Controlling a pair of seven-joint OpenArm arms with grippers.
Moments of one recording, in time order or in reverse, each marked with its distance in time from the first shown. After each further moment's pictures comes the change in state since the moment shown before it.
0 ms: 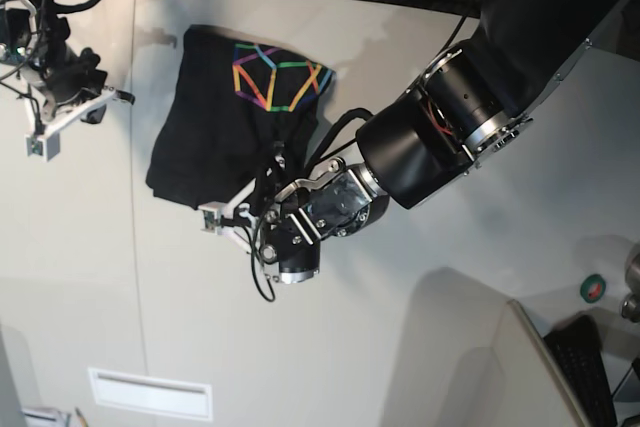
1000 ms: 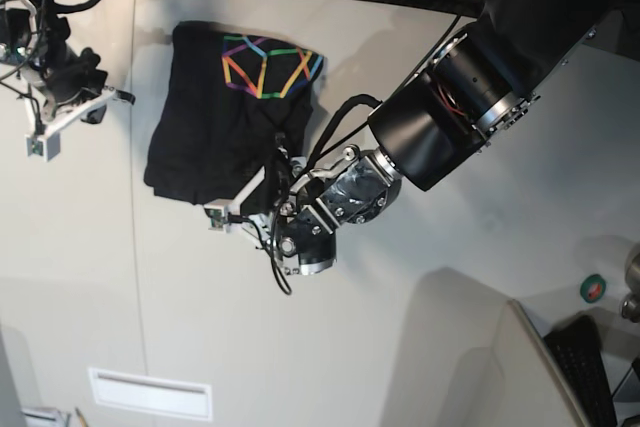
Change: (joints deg) left arm 3.9 -2.3 -5.4 4.7 0.0 -0.2 0.0; right arm 0.0 0.0 0.0 0.0 0.0 0.0 0.0
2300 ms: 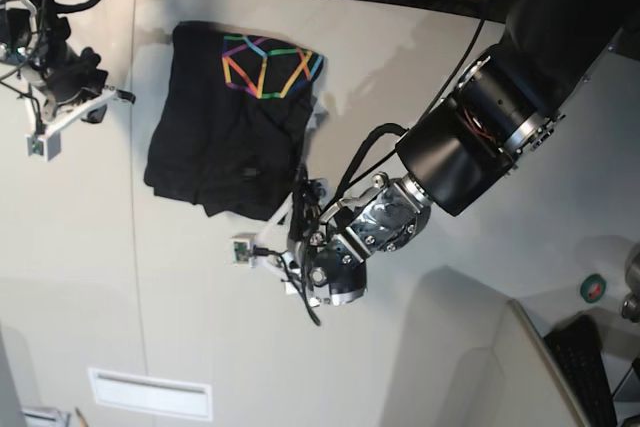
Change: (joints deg) left arm -3.7 -4.3 0.0 1.0 0.1 -0.2 -2.9; right arm 0.0 0.0 0.0 0.0 0.0 0.0 -0.1
